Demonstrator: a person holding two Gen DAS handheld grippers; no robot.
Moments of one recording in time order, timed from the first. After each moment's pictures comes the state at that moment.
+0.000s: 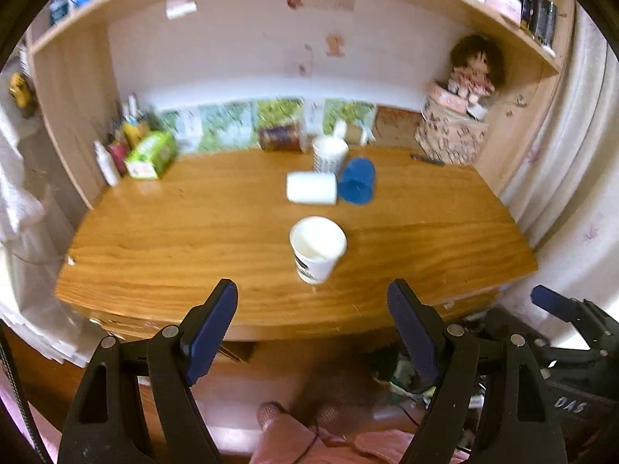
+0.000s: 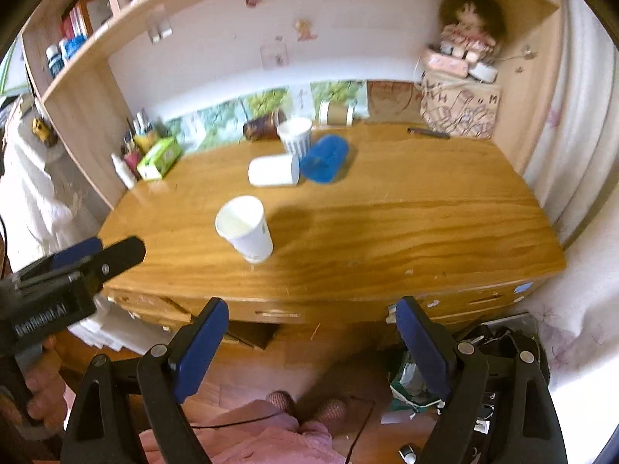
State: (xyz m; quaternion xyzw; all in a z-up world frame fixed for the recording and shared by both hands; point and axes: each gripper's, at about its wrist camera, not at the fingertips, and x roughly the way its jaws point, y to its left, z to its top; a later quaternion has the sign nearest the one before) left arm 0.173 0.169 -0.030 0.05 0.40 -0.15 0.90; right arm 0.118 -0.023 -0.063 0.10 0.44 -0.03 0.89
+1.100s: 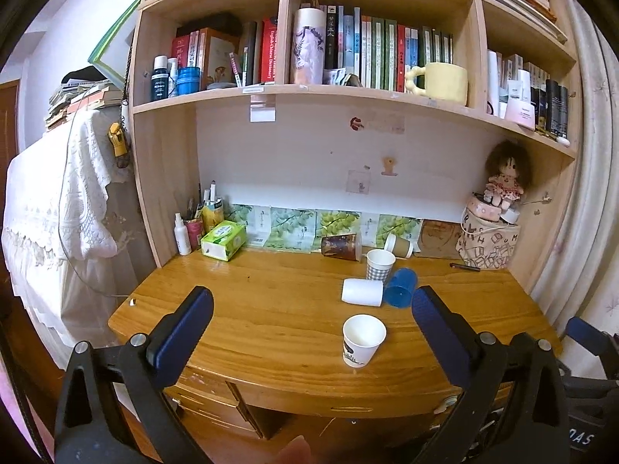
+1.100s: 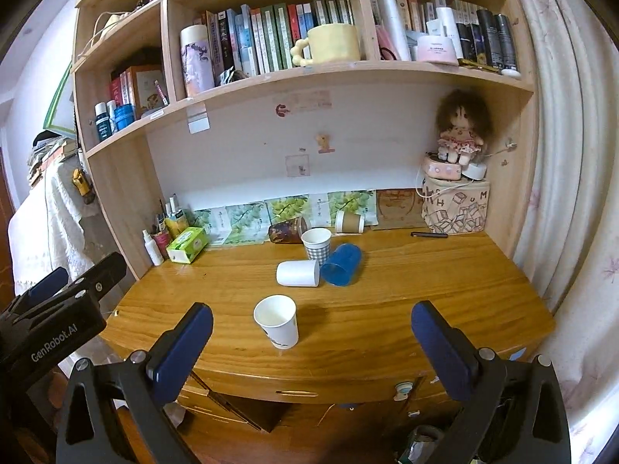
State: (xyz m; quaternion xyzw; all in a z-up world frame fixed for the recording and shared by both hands) left arm 0.110 0.203 0.015 0.00 0.21 -0.05 0.98; right arm 0.070 0.005 -0.007 0.08 0.25 -0.03 0.96
